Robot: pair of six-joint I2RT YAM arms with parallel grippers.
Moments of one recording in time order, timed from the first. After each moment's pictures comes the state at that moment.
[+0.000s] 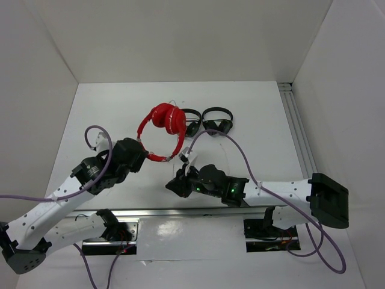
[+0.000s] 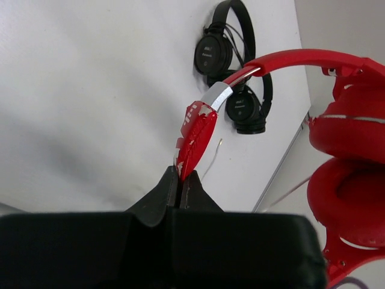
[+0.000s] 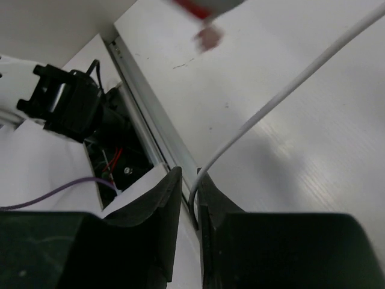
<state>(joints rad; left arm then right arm) -0.77 0.88 1.02 -0.94 -0.56 -1.68 1.22 1.26 0.63 0.39 0.06 0.49</state>
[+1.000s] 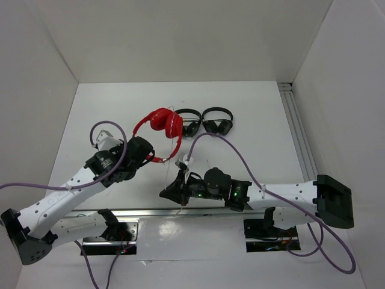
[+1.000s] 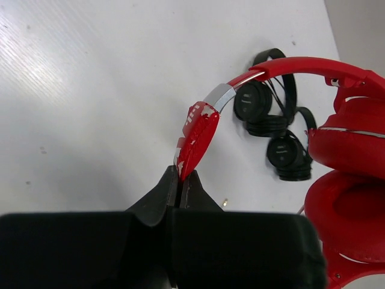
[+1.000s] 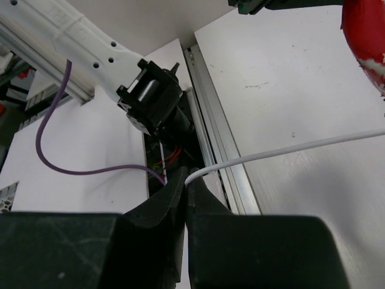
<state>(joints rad) -0.77 0.99 1.03 -1.00 -0.73 -1.68 1.28 1.22 0.61 0.53 -0.12 0.43</state>
